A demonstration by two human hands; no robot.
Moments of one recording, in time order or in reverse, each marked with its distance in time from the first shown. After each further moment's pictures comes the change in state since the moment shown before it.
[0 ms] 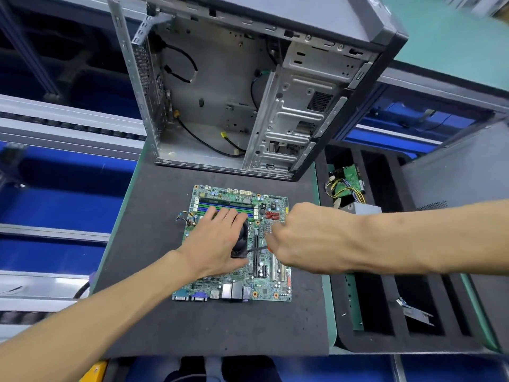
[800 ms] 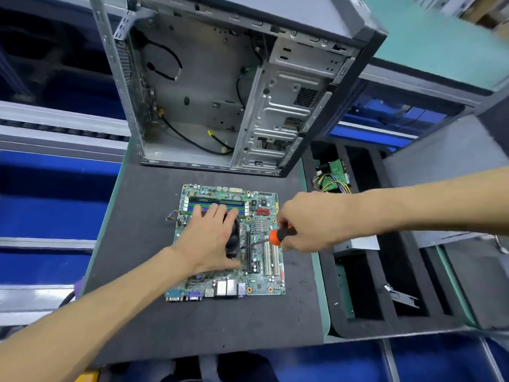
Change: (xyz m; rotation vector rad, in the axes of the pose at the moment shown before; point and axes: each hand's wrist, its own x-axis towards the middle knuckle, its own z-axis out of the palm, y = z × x) left_hand 0.004 -0.003 0.004 0.099 -0.130 -0.044; right_hand -0.003 0.012 0.003 0.888 -0.308 0.485
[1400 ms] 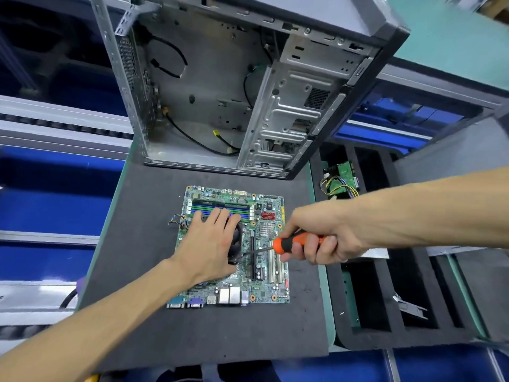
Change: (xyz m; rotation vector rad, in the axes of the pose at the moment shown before) left_hand -0.002 0.000 0.006 -0.069 0.060 -0.012; right_hand 0.027 0.011 -0.001 1.444 -0.535 0.569
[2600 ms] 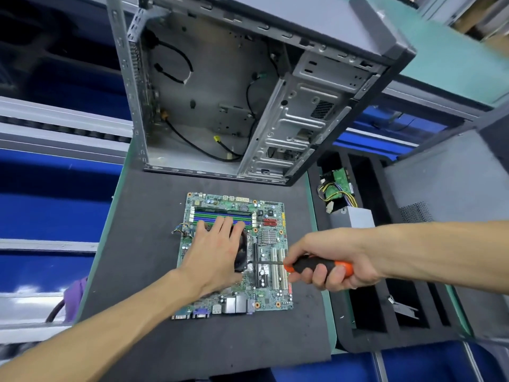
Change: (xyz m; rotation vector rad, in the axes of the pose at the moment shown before) left_hand -0.001 -0.002 0.001 -0.069 -0.027 -0.010; right_hand -0.003 0.015 0.020 0.070 0.012 0.066
